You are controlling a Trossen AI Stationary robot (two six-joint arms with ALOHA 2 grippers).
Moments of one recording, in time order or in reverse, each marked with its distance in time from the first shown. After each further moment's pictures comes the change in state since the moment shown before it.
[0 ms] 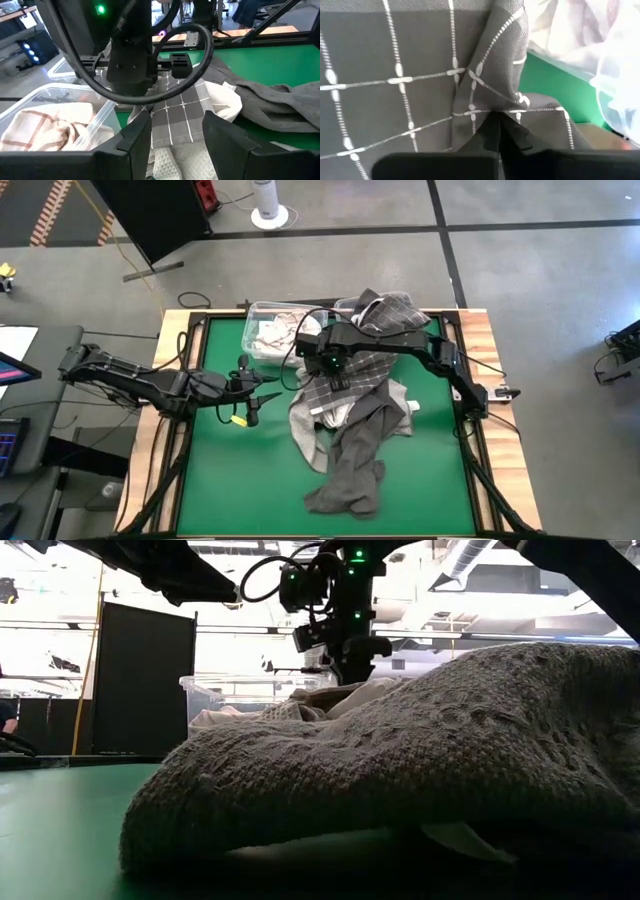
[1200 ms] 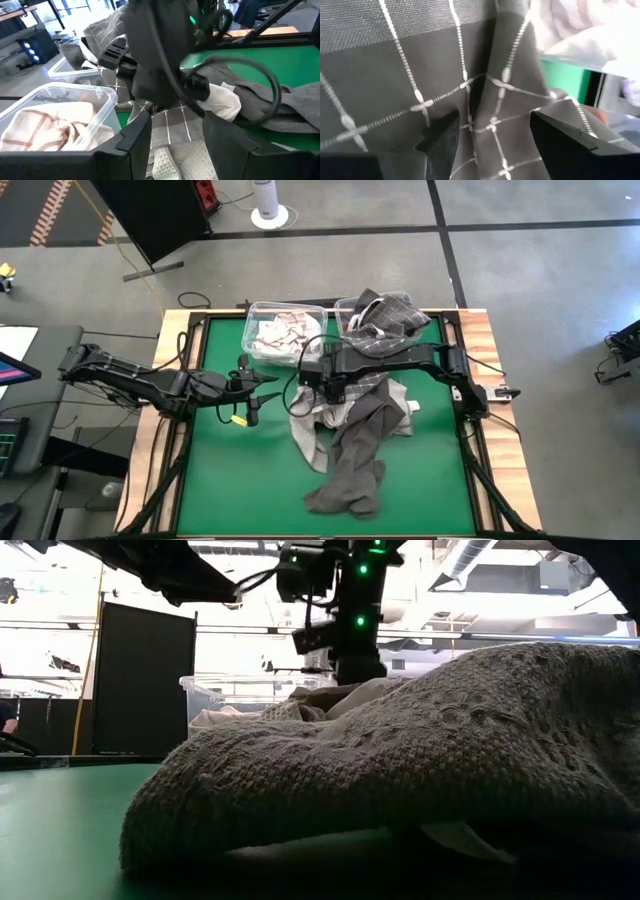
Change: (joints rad) left arm 0.000 0.000 0.000 0.000 -0.002 -0.005; right arm 0.133 -0.082 -0.232 0.210 0.308 0.274
